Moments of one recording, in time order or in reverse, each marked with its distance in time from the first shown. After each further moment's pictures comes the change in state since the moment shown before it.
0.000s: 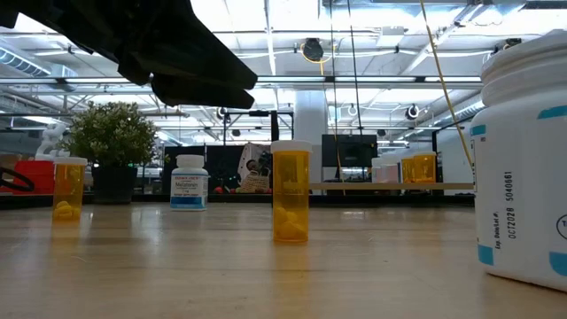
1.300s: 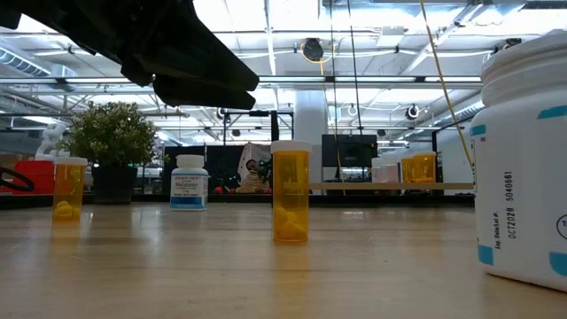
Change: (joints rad) left arm 0.006 0.000 0.000 -0.001 0.001 0.006; right arm 0.019 0.000 -0.241 0.231 -0.057 0.018
